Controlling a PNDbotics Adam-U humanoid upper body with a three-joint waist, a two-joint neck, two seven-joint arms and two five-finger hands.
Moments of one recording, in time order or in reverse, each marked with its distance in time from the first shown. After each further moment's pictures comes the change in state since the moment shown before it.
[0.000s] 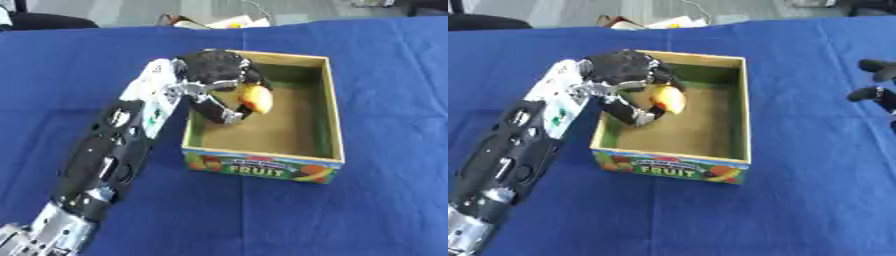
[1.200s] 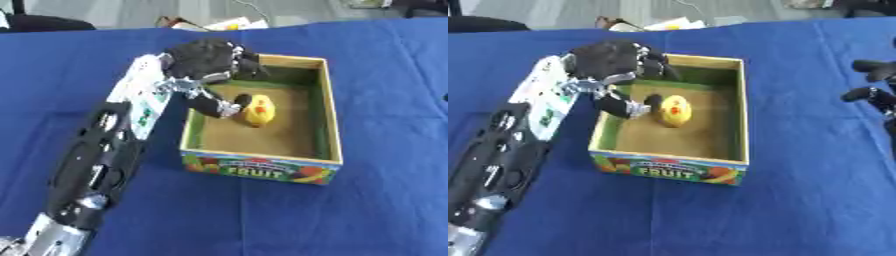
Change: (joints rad) left arm 0.062 0.023 0.069 -0.211 0.183 0.073 0.137; right arm 0.001 0.005 -0.004 0.000 0.000 0.001 -0.003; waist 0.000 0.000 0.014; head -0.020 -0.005
